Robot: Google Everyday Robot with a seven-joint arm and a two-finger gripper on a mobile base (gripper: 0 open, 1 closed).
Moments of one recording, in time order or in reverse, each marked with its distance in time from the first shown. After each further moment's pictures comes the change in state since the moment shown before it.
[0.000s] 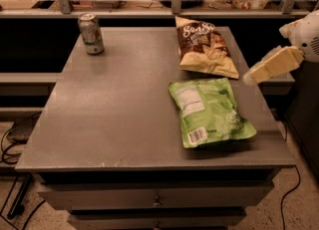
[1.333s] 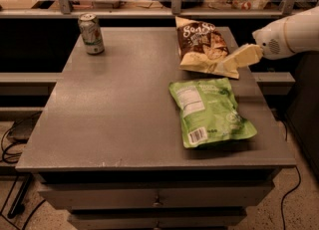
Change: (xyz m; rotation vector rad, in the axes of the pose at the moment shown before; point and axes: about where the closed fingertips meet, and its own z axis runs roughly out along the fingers) arm -0.012 -0.053 0.098 -0.020 -0.119 0.113
